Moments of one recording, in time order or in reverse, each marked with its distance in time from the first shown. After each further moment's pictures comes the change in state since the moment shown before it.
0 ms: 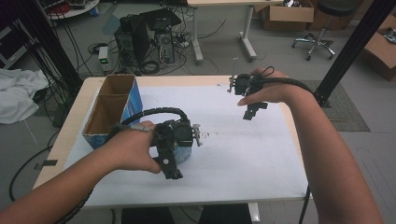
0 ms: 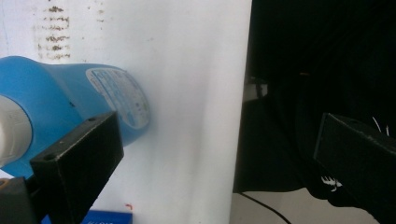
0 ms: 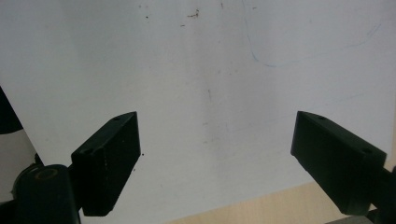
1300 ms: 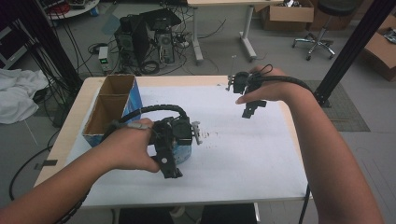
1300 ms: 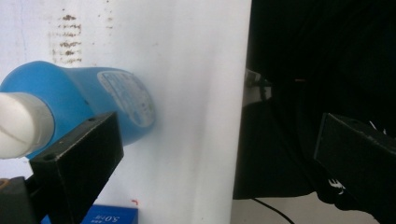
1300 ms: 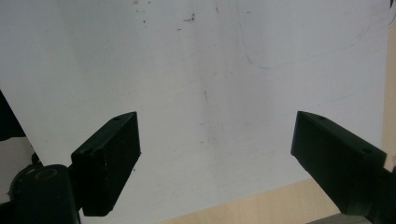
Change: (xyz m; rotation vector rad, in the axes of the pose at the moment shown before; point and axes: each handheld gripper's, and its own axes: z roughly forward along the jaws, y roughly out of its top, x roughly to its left) left arm -0.006 0.002 -0.015 -0.009 0.028 0.013; right arm 0.000 0.005 -0.007 0.000 -0.019 0.007
